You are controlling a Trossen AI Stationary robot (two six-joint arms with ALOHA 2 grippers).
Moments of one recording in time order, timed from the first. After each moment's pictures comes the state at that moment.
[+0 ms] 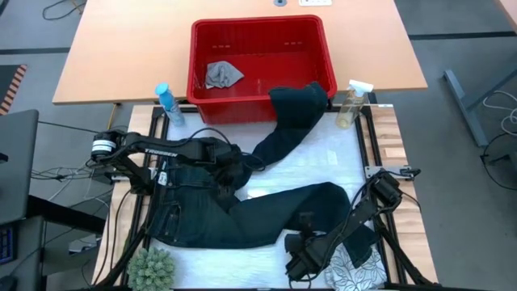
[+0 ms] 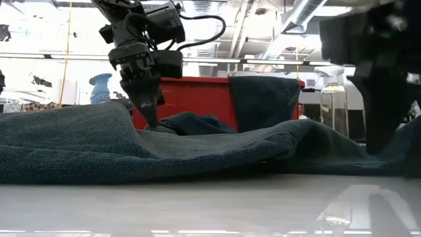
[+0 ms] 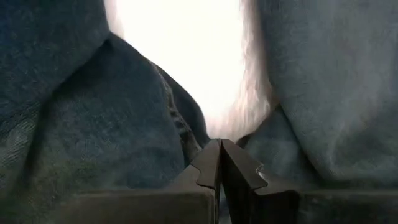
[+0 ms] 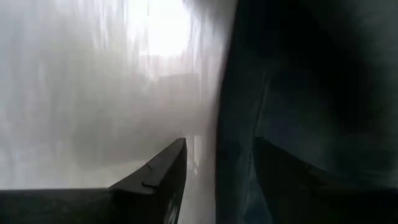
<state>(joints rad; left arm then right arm) 0.14 1.57 0.96 -0.50 0.23 -0.07 0.69 2.13 1.55 -1.20 0.39 0.68</state>
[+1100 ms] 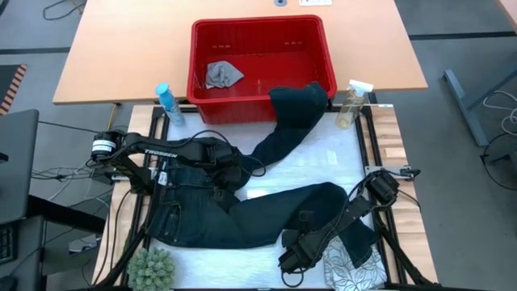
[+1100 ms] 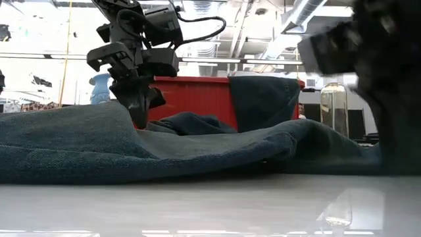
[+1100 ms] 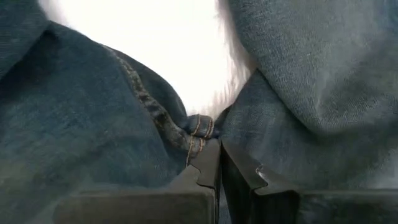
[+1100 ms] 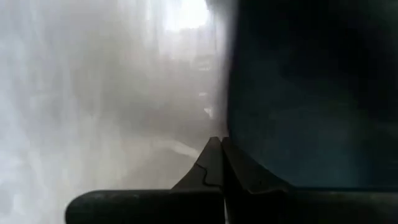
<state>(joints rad) 0.12 1.58 0.96 -0.57 0.27 0.12 0.63 2.14 1.60 -1.23 0.23 0.70</state>
